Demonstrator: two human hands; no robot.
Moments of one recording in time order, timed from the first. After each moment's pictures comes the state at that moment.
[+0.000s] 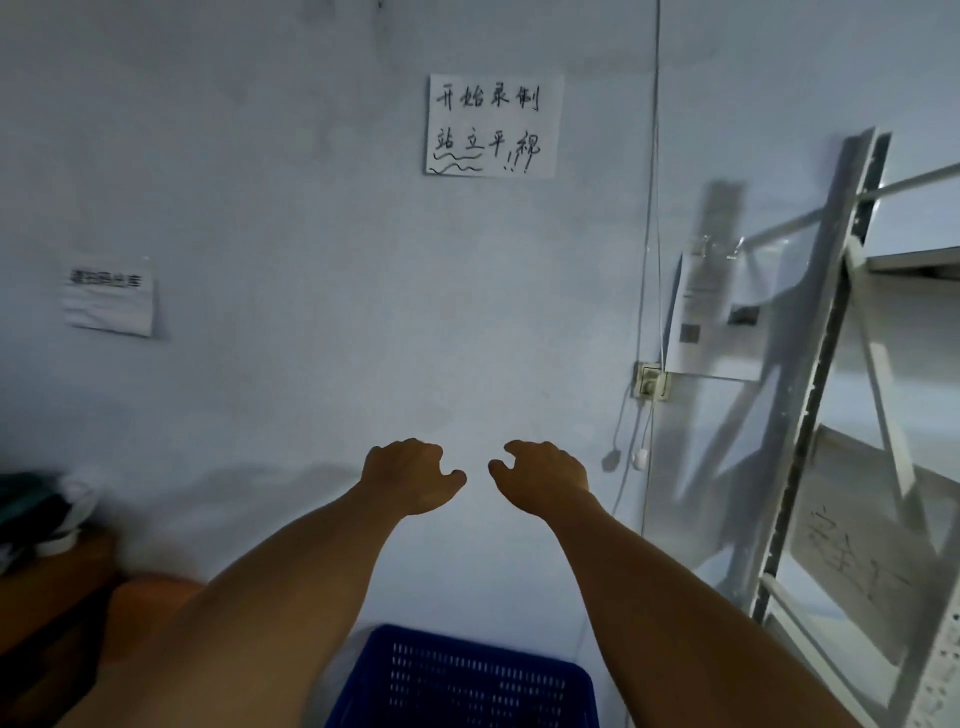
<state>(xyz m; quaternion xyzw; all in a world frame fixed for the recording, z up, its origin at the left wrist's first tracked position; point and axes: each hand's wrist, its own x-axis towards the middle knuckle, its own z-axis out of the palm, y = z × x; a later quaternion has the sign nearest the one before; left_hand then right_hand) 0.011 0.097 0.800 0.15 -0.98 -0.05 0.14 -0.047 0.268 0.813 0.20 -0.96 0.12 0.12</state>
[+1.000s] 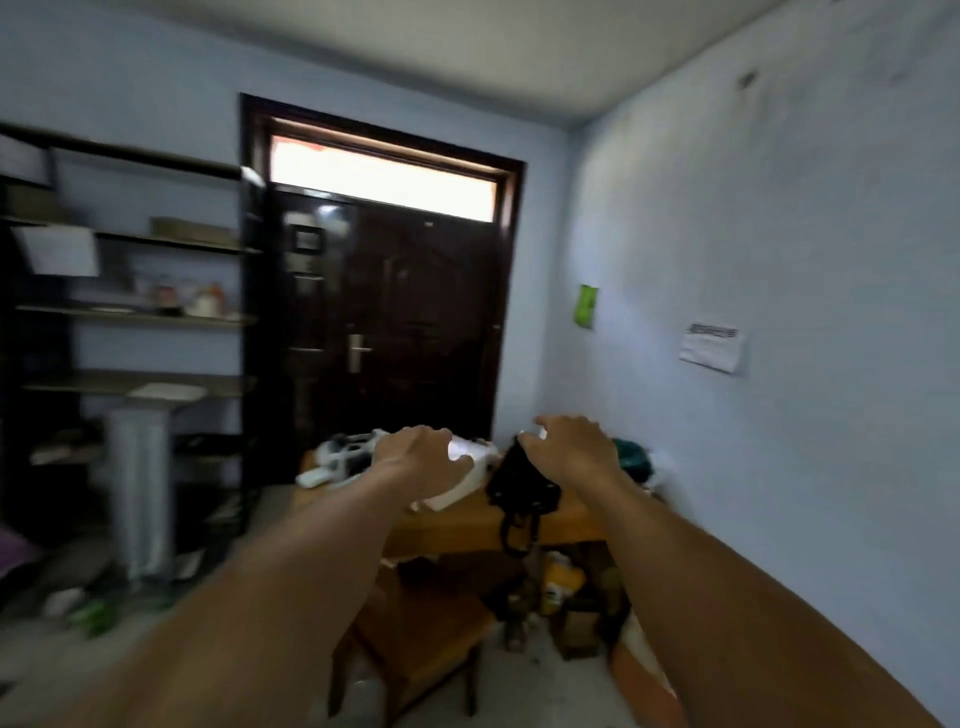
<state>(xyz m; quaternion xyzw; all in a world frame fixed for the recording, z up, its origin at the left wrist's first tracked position) 0.759 0.044 0.813 0.63 -0.76 0.02 0.15 0.561 0.064 0.840 0.68 -0.71 0.20 0.00</state>
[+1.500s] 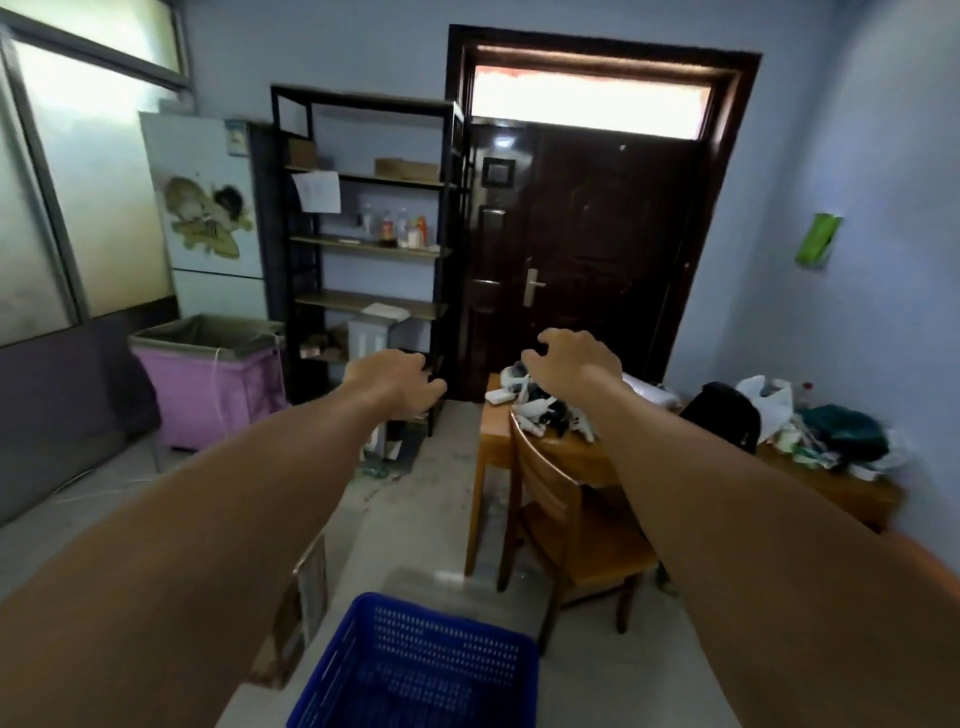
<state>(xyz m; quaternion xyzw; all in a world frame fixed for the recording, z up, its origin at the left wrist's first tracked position) 1.042 0.151 0.792 0.79 -0.60 0.03 0.08 0.830 0.091 0.823 0.79 -0.58 0.20 -0.01</state>
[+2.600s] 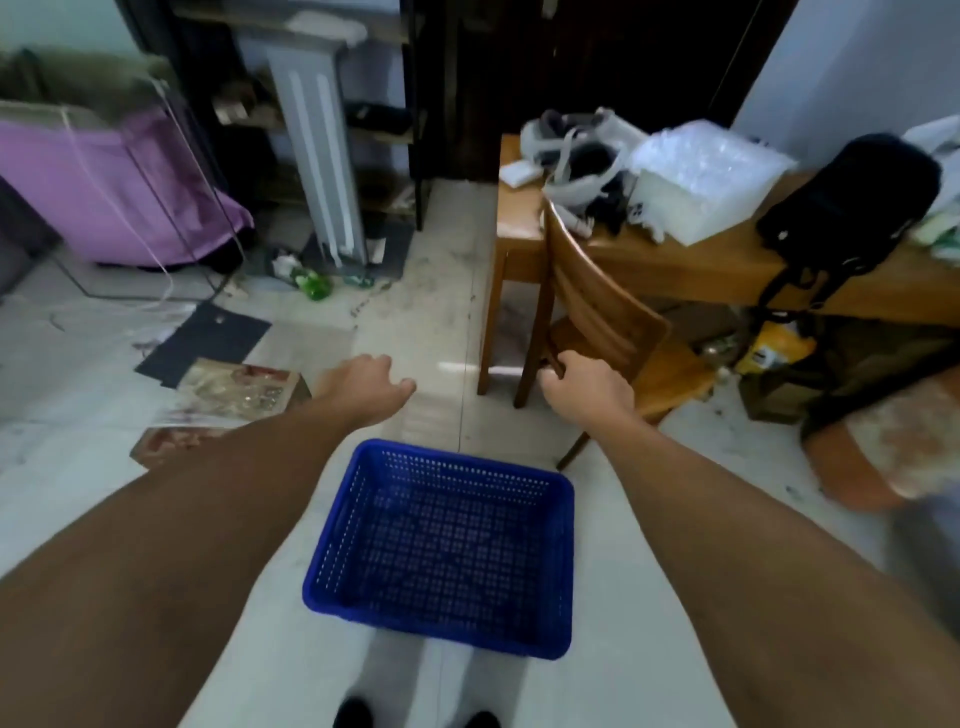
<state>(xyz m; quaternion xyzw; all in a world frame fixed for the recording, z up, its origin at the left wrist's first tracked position) 1.183 -0.104 0.403 0.80 -0.56 -0.19 0.00 0.913 -0.158 0.422 0.71 -0.68 0.04 -0.16</state>
